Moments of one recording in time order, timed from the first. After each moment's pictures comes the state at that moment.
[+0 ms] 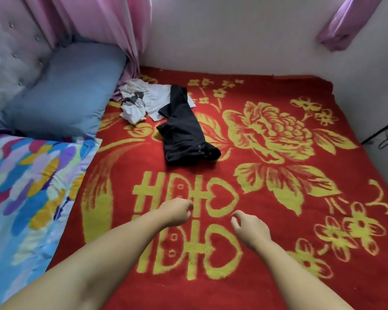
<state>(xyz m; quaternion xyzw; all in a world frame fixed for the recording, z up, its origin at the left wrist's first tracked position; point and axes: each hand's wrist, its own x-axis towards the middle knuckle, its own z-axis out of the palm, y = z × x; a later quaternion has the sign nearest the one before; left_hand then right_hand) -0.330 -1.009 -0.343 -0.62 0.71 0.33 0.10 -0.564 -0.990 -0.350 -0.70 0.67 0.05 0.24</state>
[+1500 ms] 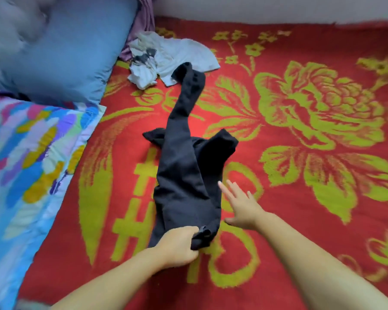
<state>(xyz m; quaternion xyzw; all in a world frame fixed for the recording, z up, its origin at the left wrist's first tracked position) -0.359 -0.957 -0.468 -0.64 0.67 0.37 0.06 -0.549 -1.090 -0.473 -0.83 0.44 0.20 0.28</state>
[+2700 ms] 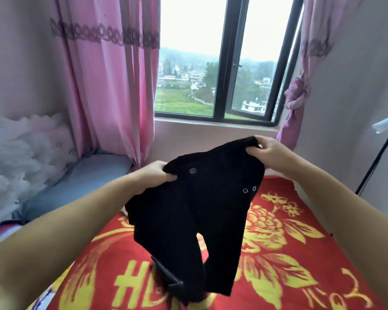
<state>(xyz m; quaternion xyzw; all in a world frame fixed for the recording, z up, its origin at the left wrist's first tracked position) -0.343 -1.016 0.019 -0.61 0.63 0.35 -0.31 -0.635 -1.038 0.090 -0.77 0.47 -0.33 0.28</state>
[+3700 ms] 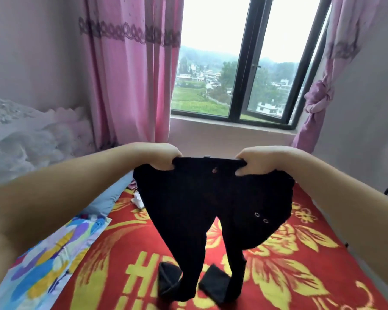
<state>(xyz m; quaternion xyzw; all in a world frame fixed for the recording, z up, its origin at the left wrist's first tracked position) -0.319 -1.011 0.073 -0.62 0.78 0.03 0.06 -0.564 -1.023 0.114 -0.88 0.46 0.12 0.03</state>
